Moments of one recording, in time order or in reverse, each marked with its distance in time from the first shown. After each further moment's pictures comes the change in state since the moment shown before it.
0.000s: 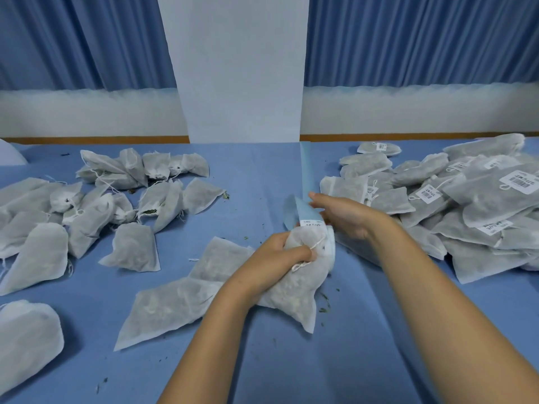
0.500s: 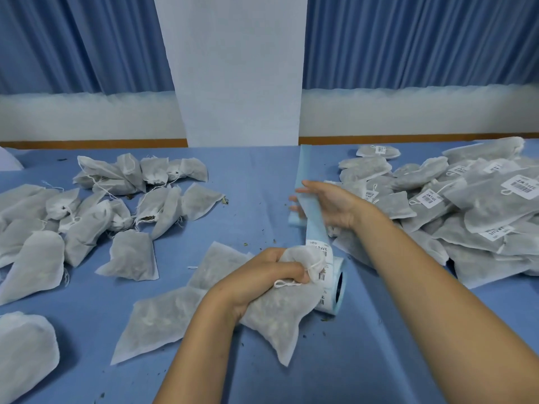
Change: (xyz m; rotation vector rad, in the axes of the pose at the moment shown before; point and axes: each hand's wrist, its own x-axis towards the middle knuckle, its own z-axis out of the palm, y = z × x) left_hand -0.013 0.005 -0.018 -0.108 -0.201 -0.100; right_hand 0.033 -0.021 -0.002 0.551 -0.098 -0.099
